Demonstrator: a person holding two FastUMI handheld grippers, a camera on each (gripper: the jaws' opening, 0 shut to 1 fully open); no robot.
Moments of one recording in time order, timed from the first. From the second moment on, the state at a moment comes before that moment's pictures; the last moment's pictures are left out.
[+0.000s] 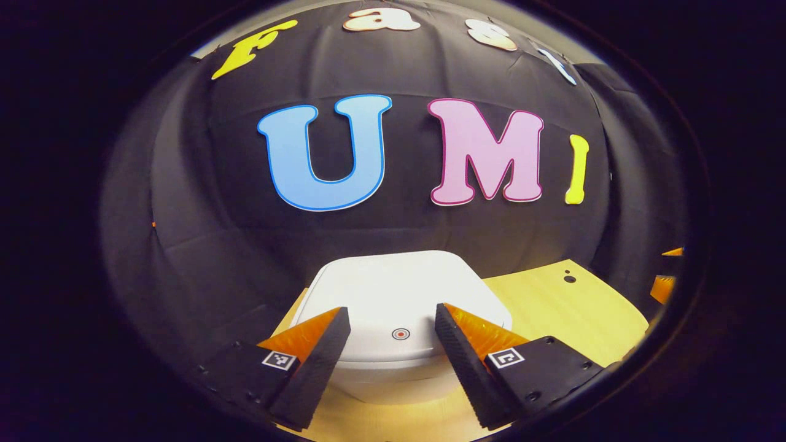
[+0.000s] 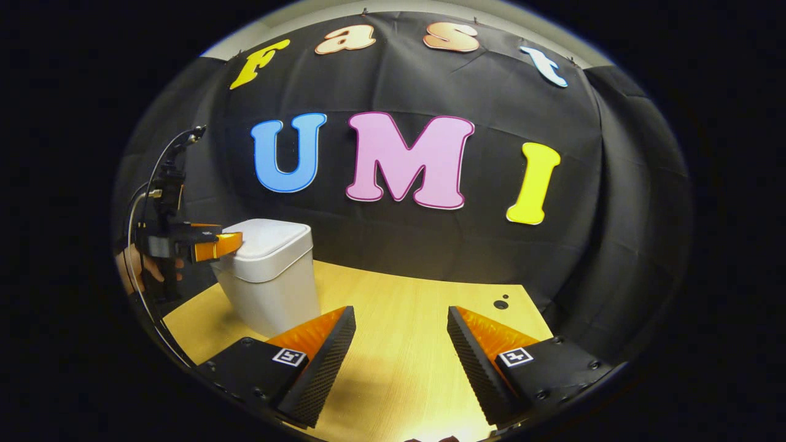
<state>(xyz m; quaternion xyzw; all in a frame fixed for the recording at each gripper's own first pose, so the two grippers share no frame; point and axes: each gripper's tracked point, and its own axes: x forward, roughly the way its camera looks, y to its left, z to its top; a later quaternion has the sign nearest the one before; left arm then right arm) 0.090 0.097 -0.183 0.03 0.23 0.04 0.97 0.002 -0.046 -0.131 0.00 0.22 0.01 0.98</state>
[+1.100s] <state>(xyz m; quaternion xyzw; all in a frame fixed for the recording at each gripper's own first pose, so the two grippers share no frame) -0.086 0.013 -0.038 0.02 0.06 0.04 1.00 -0.095 -0.014 0.002 0.01 0.05 -0.03 1.00</state>
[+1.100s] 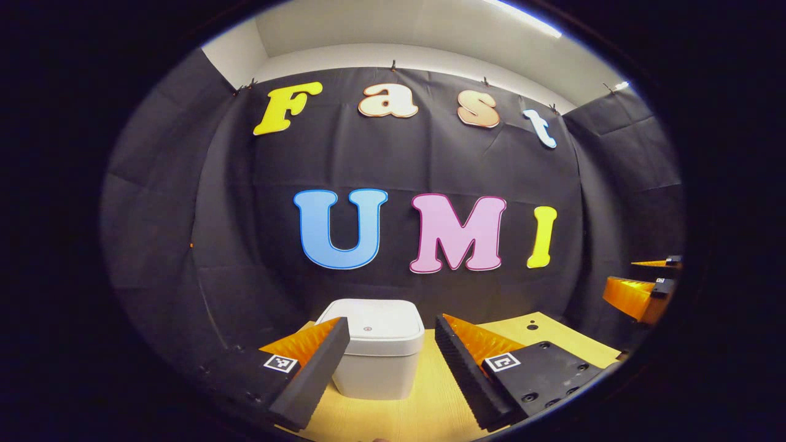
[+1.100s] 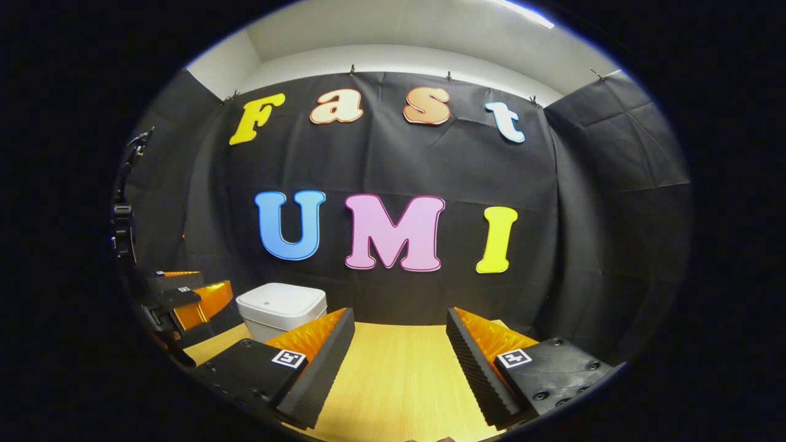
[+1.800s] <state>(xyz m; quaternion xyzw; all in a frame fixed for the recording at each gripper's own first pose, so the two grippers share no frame) -0.121 0.011 -0.028 0.00 0.04 0.07 1.00 -0.103 -0.007 0.011 0.04 0.02 0.03 1.00</state>
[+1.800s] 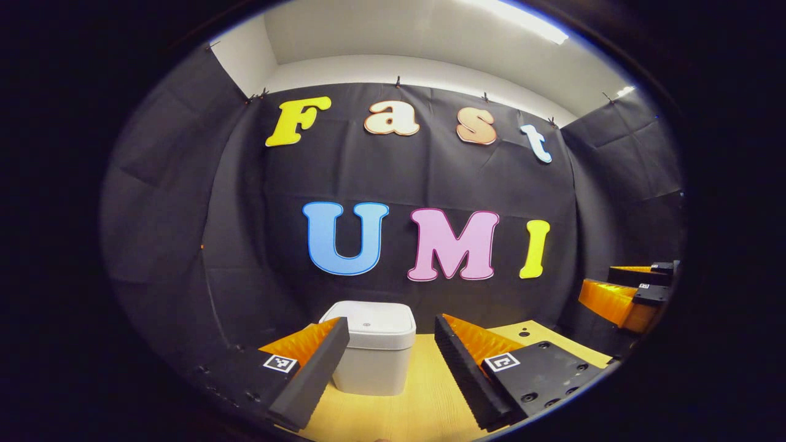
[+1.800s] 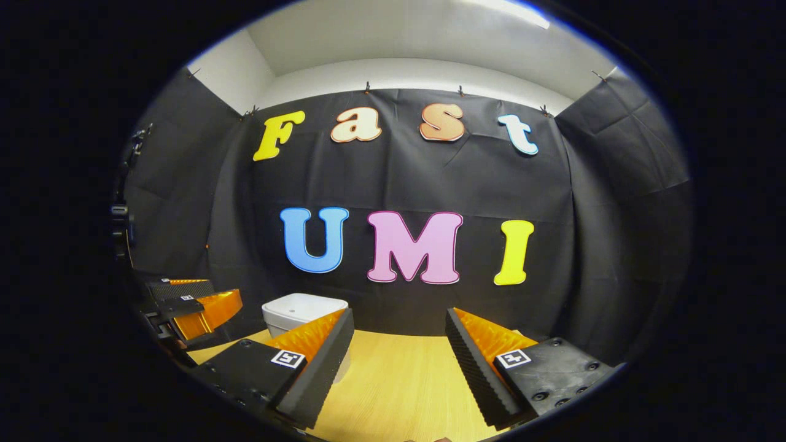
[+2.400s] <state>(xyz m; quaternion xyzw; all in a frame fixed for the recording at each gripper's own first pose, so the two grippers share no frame) -0.109 0.013 -0.020 0.01 0.02 0.05 1.00 -0.099 -0.015 0.013 0.02 0.00 0.00 1.00</state>
